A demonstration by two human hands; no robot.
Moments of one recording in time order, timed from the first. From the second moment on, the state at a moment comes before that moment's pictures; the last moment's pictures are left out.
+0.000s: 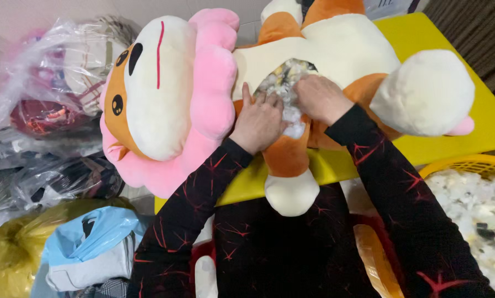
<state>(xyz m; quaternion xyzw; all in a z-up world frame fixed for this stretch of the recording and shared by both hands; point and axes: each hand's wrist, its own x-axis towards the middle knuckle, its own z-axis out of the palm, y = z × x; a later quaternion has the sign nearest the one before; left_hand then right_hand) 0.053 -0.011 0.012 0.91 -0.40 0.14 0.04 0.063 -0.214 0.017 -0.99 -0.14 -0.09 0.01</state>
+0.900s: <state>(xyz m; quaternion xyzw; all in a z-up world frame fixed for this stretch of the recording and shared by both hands) -0.187 -0.225 -0.001 0.65 -0.71 -0.07 0.25 -0.465 -0.519 -0.095 -0.88 0.43 0.19 0.08</state>
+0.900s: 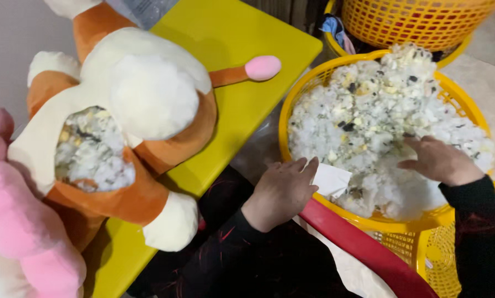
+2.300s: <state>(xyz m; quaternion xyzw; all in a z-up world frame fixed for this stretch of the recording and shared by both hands) -0.239 -0.373 -0.103 0.55 -0.45 -0.35 0.61 -0.451 -0.449 -0.104 -0.83 0.49 -0.02 0.25</state>
